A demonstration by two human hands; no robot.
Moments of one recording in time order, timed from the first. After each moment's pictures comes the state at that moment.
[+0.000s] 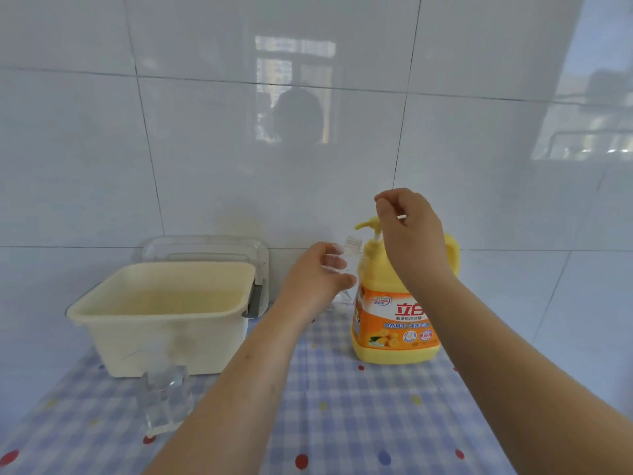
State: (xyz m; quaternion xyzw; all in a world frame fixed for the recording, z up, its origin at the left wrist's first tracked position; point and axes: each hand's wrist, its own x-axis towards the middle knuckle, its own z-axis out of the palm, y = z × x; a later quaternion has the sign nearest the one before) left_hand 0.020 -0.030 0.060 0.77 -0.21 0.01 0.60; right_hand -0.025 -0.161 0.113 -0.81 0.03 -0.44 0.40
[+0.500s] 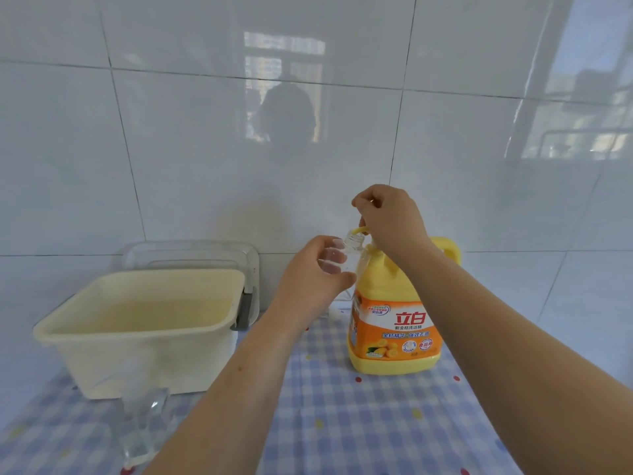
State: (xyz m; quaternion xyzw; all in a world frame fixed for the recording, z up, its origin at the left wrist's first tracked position) left_hand 0.030 -0.035 0.066 0.76 -0.25 0.04 0.59; right_hand 0.022 -0.171 0.135 -0.86 0.07 -0.34 0.37
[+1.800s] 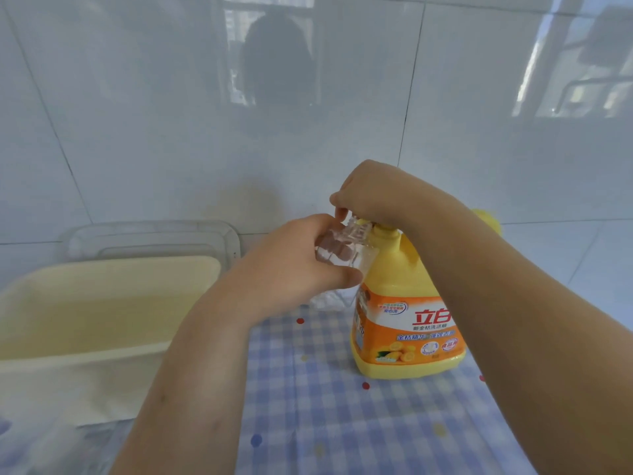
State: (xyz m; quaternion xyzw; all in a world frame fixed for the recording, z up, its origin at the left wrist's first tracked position) left_hand 0.050 -0.021 0.098 0.84 -0.34 0.00 0.42; right_hand 0.061 -0.169 0.158 -0.97 0.09 -0.10 0.21
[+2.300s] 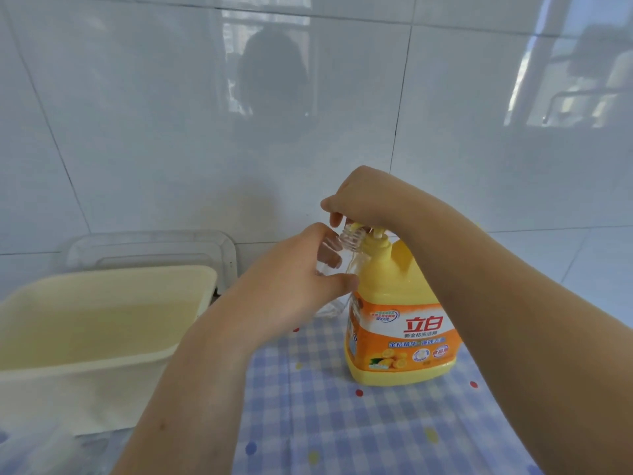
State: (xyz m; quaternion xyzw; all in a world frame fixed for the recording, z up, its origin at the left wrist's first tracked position) left_hand 0.039 -0.023 0.090 0.86 -0.33 -0.02 0.40; right_hand 0.063 -0.166 0.152 -0.96 0.11 -0.08 0.24
